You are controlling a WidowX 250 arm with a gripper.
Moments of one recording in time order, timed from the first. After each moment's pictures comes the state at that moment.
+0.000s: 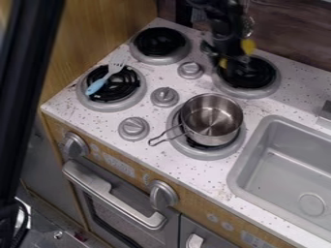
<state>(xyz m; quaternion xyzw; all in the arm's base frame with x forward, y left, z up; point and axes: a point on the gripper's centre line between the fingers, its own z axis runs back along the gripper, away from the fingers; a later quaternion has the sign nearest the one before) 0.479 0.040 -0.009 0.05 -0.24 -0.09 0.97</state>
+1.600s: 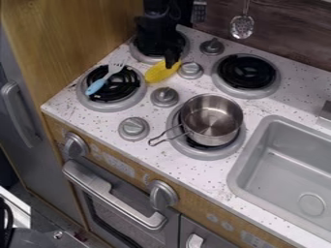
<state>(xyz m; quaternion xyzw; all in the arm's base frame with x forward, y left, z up) 0.422 0.123 0.017 0.07 -0.13 -0.08 0.99</state>
